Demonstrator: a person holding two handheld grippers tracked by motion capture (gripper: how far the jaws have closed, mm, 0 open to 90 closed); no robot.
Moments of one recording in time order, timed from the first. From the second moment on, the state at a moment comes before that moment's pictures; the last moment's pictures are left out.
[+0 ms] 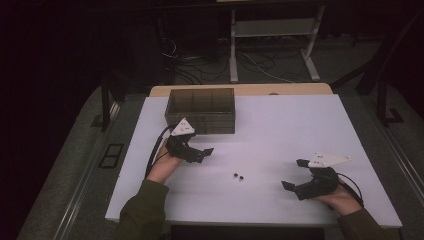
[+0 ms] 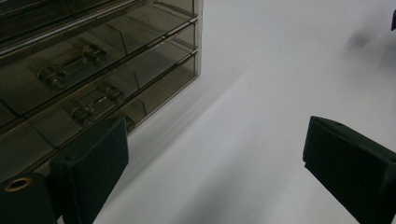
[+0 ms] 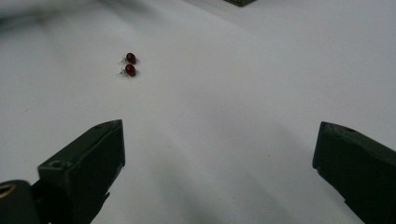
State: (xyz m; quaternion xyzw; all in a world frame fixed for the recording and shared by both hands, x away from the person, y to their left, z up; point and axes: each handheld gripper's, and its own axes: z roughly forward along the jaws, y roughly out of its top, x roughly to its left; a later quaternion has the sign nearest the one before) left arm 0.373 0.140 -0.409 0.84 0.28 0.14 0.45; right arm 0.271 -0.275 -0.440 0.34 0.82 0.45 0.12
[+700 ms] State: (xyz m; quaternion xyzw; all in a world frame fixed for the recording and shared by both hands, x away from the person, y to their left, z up) left arm 0.385 0.130 -0.410 0.83 0.29 0.15 0.45; right arm 0.271 -0.275 -0.441 0.35 0.82 0.45 0.12
